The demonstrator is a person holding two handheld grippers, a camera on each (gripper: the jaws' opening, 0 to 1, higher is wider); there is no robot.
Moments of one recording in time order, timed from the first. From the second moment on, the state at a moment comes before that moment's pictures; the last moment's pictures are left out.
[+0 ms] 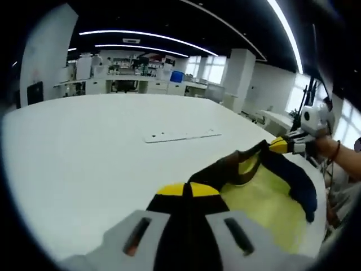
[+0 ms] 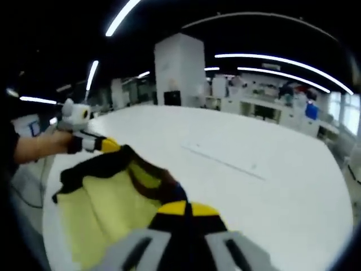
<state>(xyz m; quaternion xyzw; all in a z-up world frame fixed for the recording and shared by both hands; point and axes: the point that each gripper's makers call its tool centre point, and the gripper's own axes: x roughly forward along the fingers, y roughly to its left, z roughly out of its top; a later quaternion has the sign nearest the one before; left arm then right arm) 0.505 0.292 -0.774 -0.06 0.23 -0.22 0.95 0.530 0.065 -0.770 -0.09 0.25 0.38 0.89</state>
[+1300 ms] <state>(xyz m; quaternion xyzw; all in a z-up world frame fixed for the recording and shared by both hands) 0.526 0.318 -0.801 0.01 0.27 -0.17 0.95 0.551 0.052 -0.815 -0.06 0.33 0.30 0.89</state>
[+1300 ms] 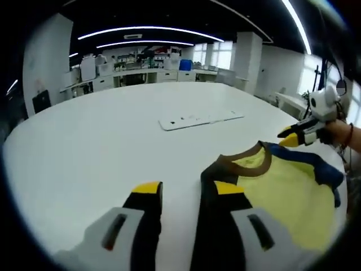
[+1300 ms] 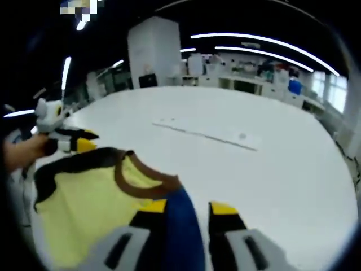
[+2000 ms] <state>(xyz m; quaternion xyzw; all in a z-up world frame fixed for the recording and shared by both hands) 0.440 0.342 -0.765 0.01 0.25 -0.18 0.95 0.466 0.020 -0.768 -0.03 0.35 0.33 0.88</state>
